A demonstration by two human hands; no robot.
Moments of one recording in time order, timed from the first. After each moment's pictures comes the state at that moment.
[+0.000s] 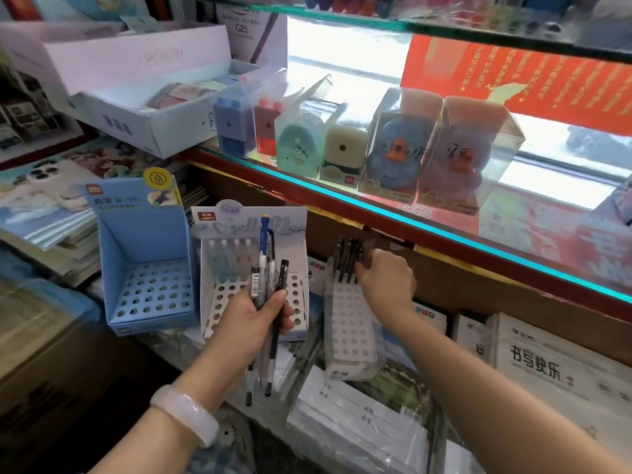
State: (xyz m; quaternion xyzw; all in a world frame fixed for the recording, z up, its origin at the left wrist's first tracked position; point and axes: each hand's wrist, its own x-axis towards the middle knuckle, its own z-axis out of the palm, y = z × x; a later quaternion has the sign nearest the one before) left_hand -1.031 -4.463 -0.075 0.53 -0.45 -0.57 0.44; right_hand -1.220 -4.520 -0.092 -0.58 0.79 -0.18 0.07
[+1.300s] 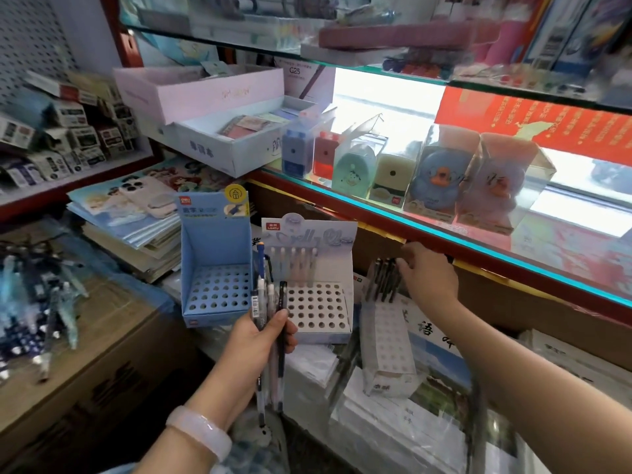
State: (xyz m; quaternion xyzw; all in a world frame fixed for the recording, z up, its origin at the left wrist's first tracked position) left_hand -0.964 -4.424 -0.073 0.53 -0.36 -0.58 0.50; right_hand -1.203 -4.508 -0.056 -0.61 0.76 -0.22 0.04
